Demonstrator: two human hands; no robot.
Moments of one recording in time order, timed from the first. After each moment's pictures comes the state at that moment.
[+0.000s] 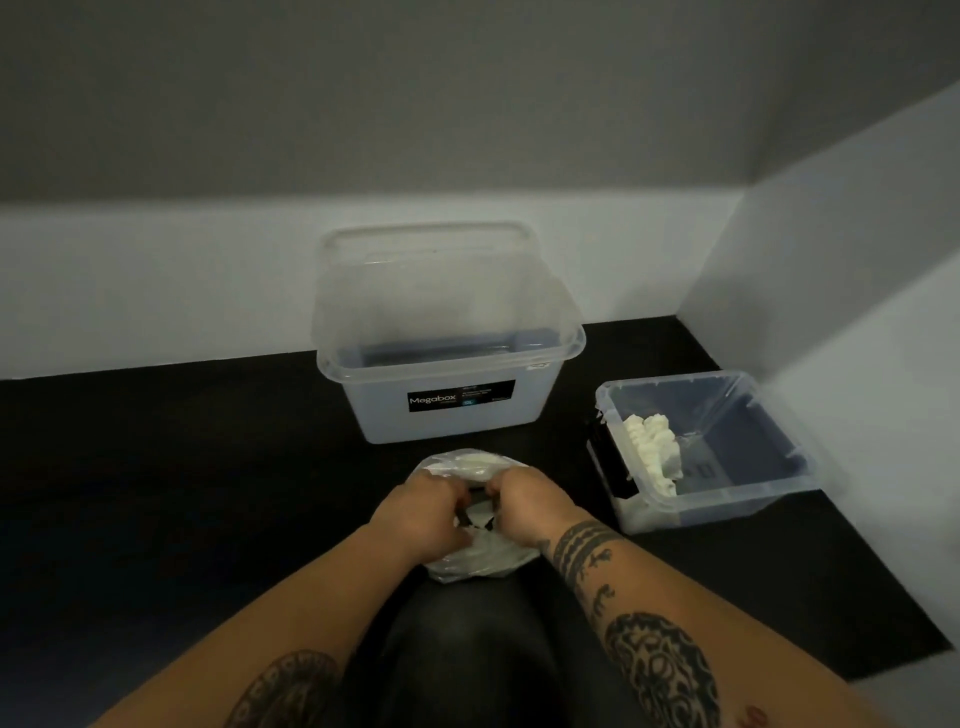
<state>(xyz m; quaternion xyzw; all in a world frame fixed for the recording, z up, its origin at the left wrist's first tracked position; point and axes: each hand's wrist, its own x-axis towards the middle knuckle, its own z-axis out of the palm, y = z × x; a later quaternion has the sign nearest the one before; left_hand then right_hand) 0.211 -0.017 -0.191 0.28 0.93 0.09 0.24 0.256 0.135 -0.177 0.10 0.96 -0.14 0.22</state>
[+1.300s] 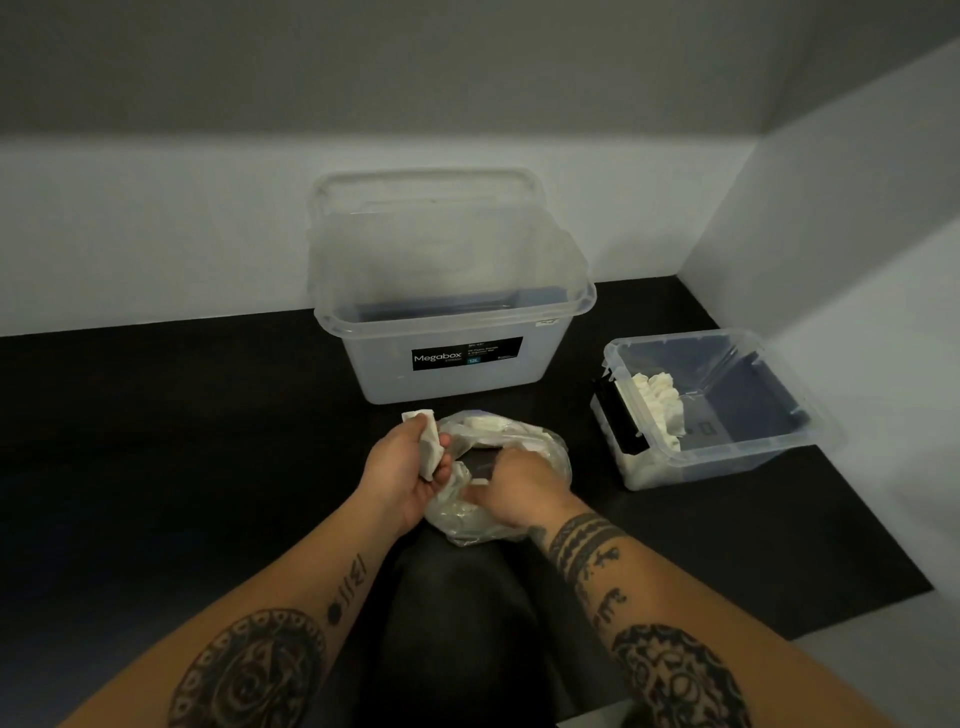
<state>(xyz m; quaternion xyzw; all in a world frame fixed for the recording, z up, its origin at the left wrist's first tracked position) 0.214 -0.030 -0.196 -0.26 0.51 0.76 0.30 0.277 0.100 -0.177 0.20 0.93 -0.19 0.24</state>
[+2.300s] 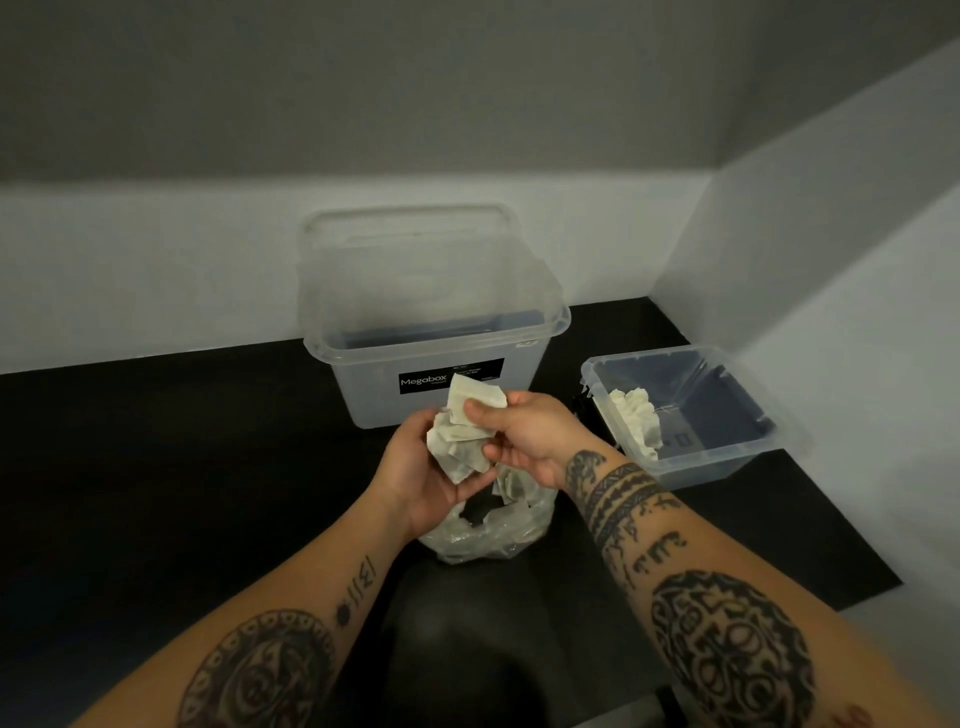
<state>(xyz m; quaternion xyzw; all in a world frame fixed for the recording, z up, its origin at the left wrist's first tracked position) 0.225 -0.014 -0.153 -0.13 0.40 0.80 0.42 0.262 0.125 -0.101 0.29 0.61 -0.73 0.10</state>
